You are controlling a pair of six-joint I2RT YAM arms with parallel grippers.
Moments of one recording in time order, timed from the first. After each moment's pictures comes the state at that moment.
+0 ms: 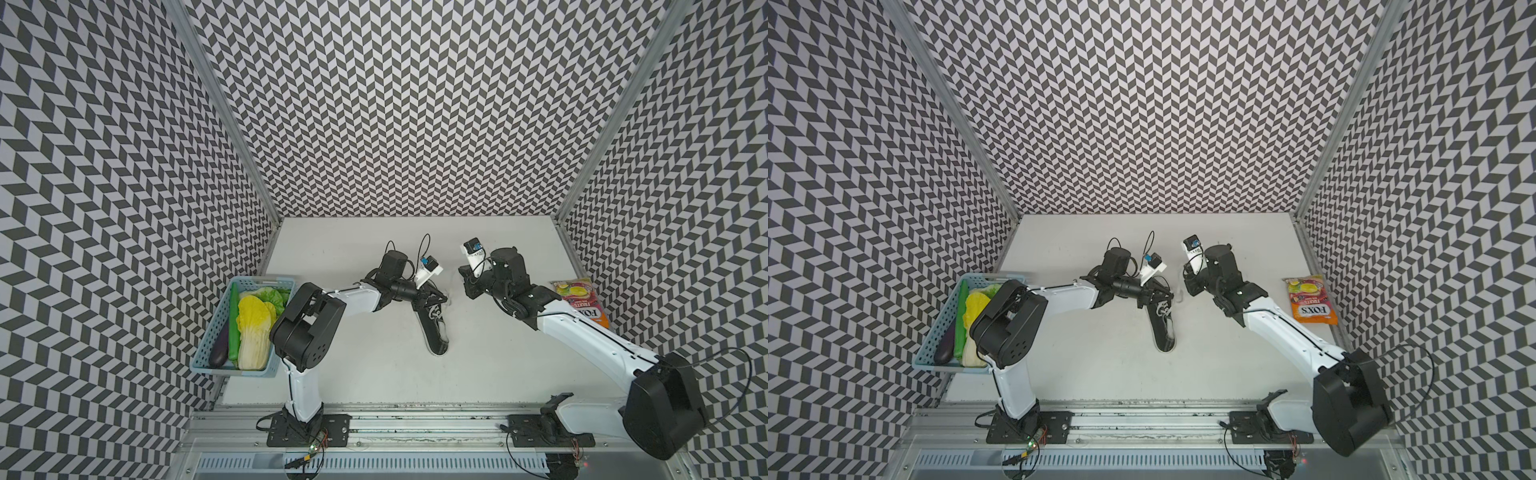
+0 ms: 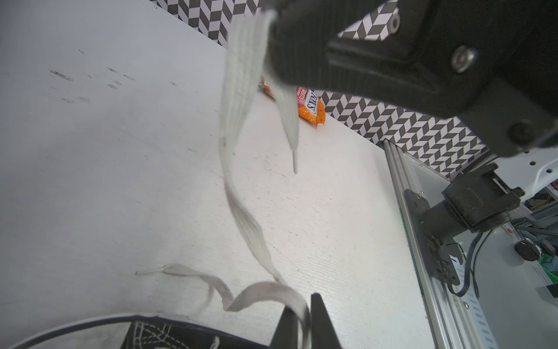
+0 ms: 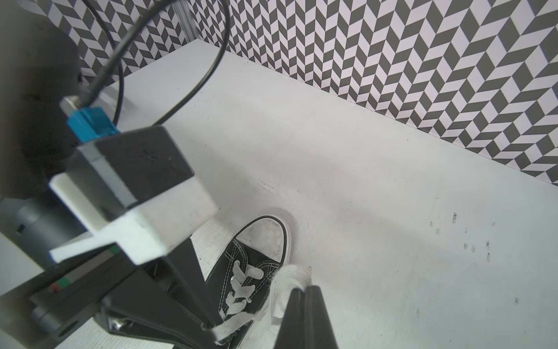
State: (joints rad) left arm -0.57 1.89 1.07 0.22 0.95 0.04; right arm 0.48 1.32 0.91 -0.13 -0.09 -0.06
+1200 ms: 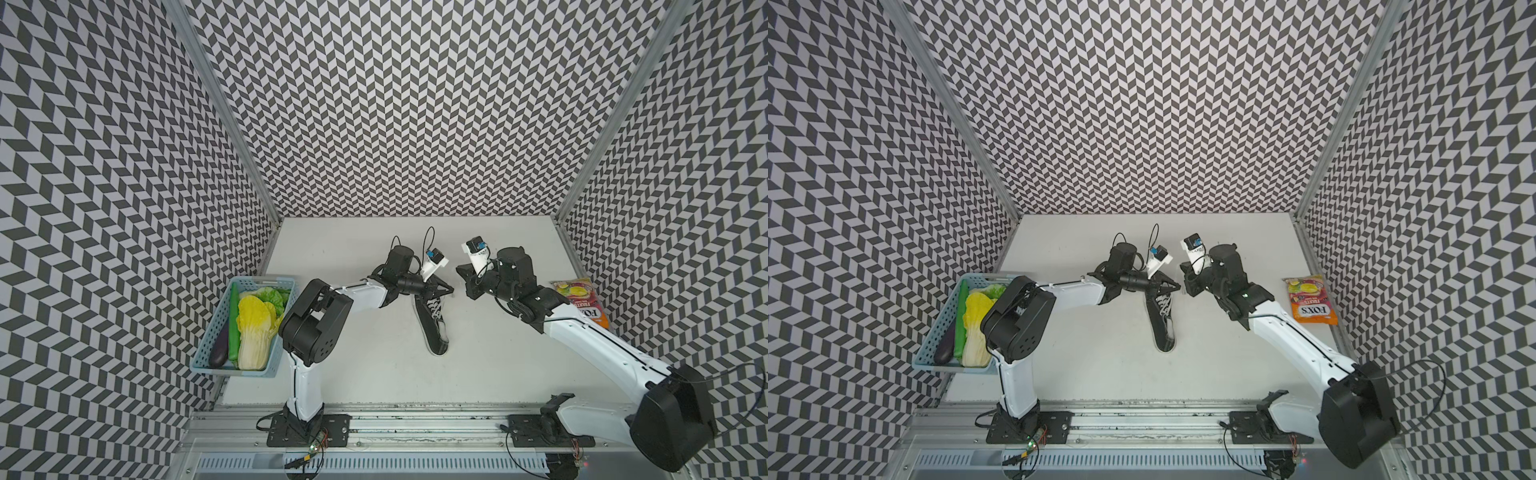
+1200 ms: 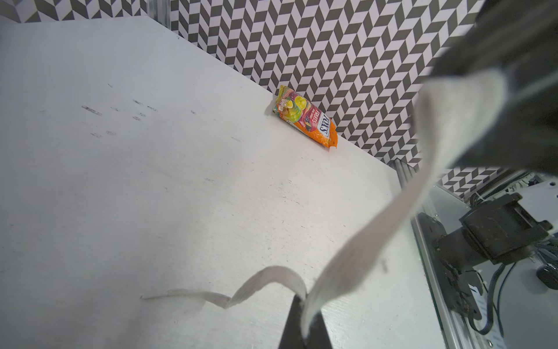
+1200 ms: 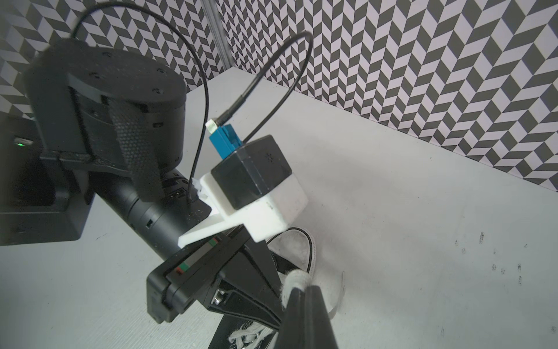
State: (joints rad) left arm -0.59 1.95 1.15 0.29 0.89 -0.04; right arm 0.47 1.26 0.91 -0.13 -0.19 -0.04
